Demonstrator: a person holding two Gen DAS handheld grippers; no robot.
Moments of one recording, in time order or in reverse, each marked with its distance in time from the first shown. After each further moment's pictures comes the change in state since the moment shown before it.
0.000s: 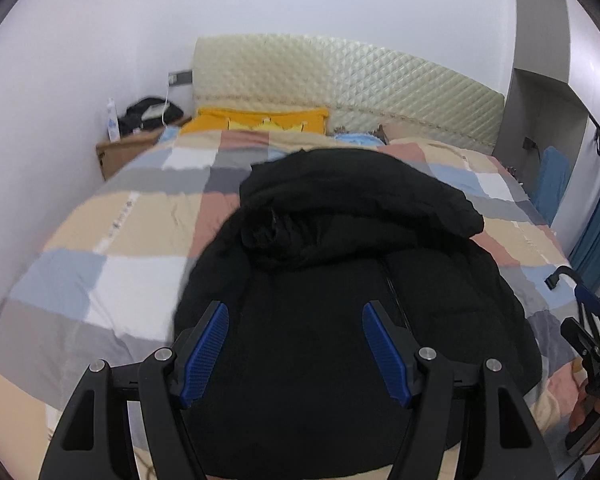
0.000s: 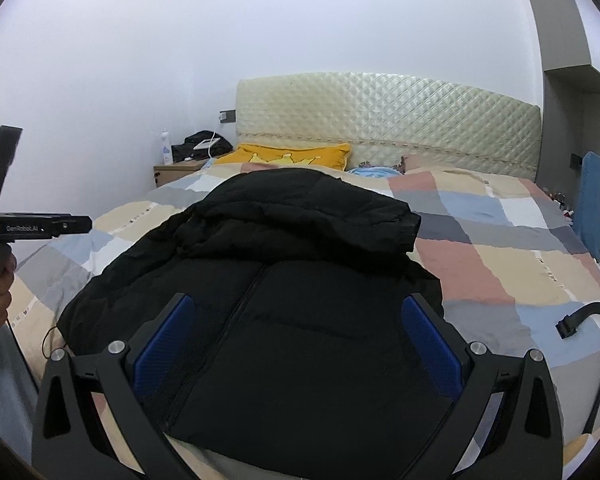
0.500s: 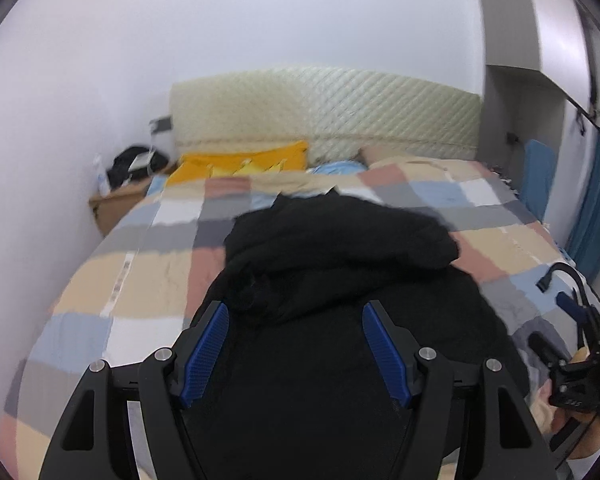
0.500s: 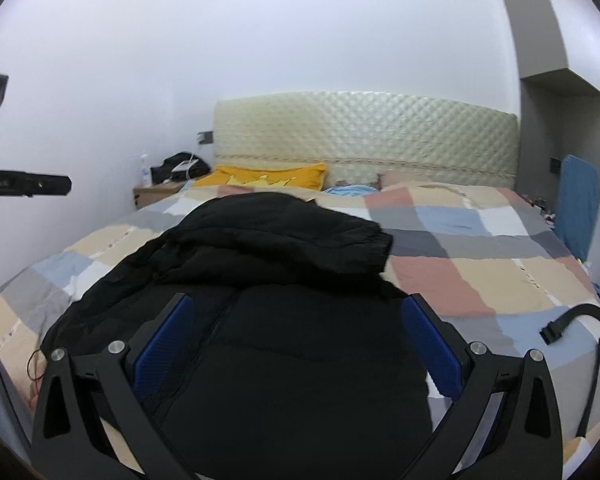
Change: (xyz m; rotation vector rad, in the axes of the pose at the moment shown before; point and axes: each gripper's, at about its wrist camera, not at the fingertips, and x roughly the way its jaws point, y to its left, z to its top) left arm -0.038 -0.044 0.053 0.121 -0.096 0.019; right arm 0.000 -0.017 0.011 0.025 -0.069 -0.070
